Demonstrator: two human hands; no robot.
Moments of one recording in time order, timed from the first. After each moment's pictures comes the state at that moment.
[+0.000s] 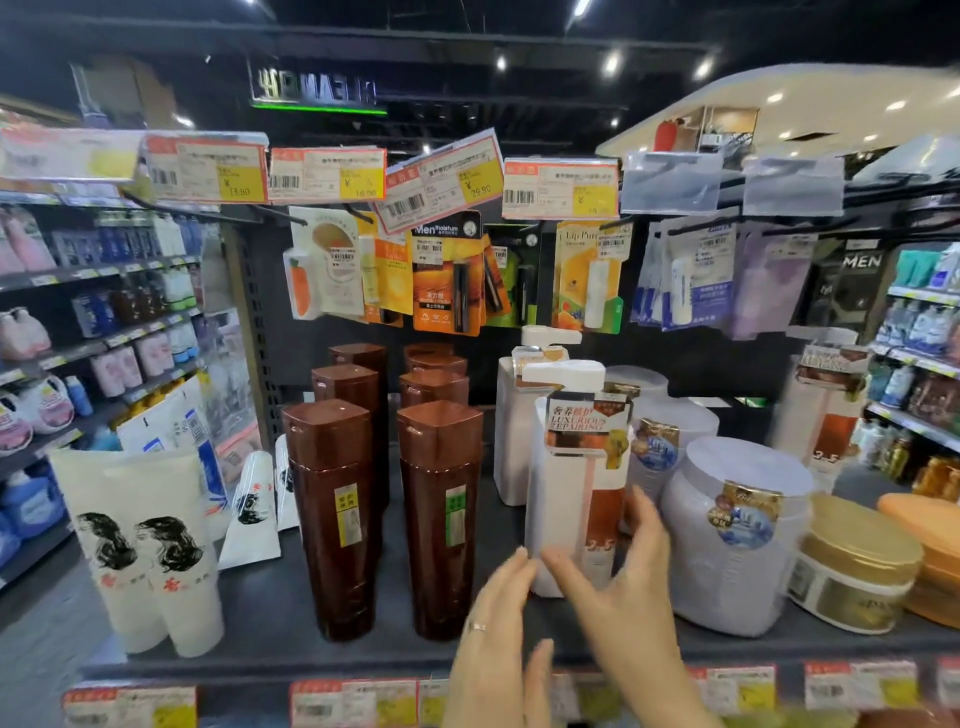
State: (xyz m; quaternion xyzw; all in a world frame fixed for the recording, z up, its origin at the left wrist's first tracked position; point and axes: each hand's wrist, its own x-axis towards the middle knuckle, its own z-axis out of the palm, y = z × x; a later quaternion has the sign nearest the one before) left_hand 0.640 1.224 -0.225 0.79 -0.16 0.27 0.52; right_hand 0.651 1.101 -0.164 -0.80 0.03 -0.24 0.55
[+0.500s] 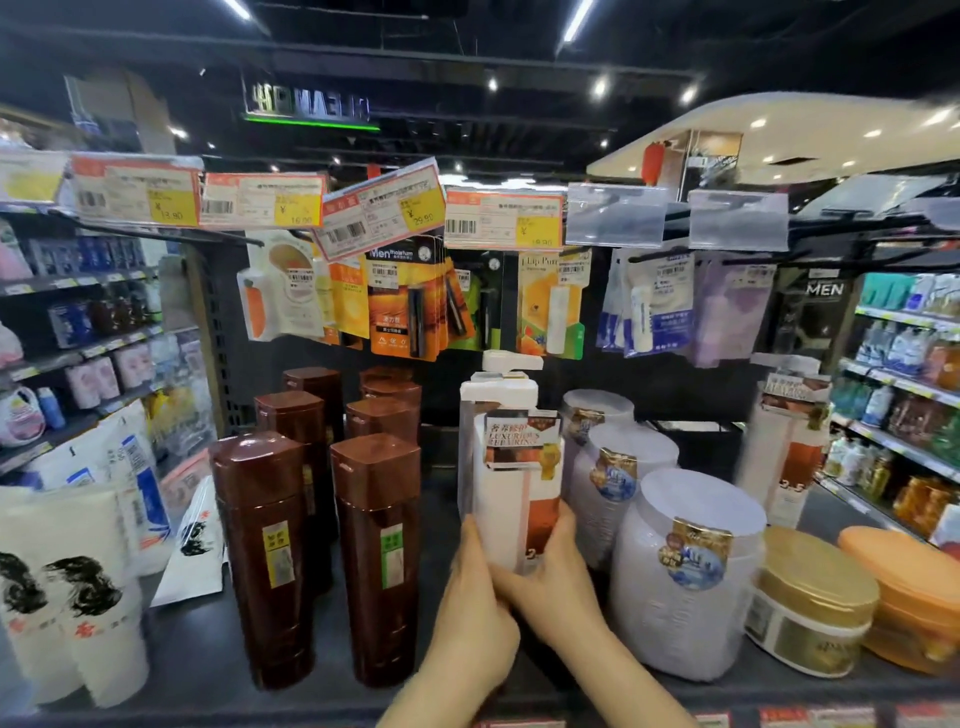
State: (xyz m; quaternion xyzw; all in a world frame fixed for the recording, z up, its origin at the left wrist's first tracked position) left_hand 0.692 1.183 -0.171 0.87 -0.03 0.04 0.49; right_hand 0.706 1.089 -0.155 -0.83 -0.01 -0.11 0.54
